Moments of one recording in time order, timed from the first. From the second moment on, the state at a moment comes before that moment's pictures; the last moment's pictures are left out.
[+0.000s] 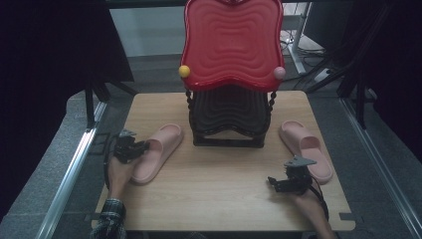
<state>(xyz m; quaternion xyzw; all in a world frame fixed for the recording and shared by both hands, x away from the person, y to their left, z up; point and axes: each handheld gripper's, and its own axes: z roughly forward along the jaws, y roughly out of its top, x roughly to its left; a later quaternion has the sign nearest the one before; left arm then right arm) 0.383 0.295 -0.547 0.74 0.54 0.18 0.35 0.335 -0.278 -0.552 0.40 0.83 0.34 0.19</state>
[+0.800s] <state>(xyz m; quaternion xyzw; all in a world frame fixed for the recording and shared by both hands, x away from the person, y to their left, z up) 0.384 0.287 -0.539 0.71 0.55 0.24 0.36 0.335 -0.278 -0.552 0.40 0.83 0.34 0.19</state>
